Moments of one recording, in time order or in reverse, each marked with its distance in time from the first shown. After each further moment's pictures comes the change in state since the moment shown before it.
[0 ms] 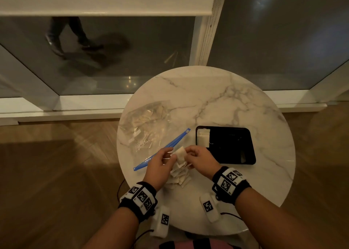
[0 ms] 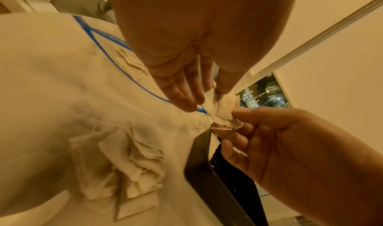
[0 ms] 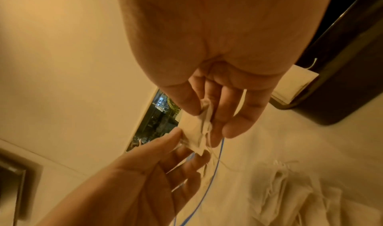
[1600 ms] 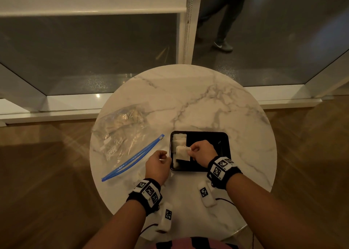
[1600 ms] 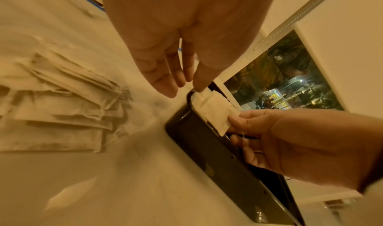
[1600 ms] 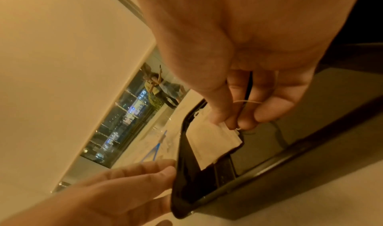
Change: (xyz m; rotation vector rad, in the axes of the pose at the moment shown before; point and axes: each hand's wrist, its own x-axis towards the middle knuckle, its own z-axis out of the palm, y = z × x) left_hand 0.050 0.006 0.108 0.241 0.200 -0.190; right_hand 0.052 0.050 -0.119 -0.367 0.169 0.149
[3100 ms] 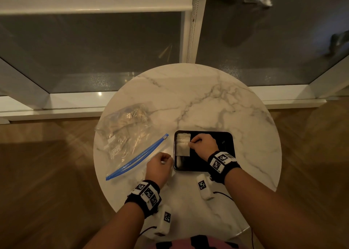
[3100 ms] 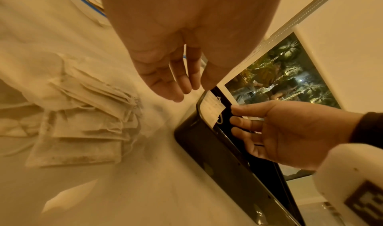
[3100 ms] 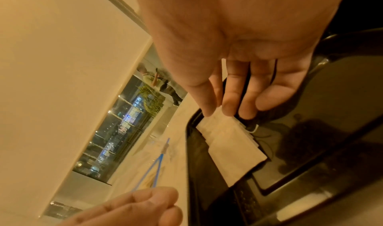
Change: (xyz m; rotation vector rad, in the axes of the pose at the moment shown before) left_hand 0.000 -0.006 -0.013 0.015 -0.044 0.016; right_hand 0.015 -0.018 0.001 0.077 0.129 0.032
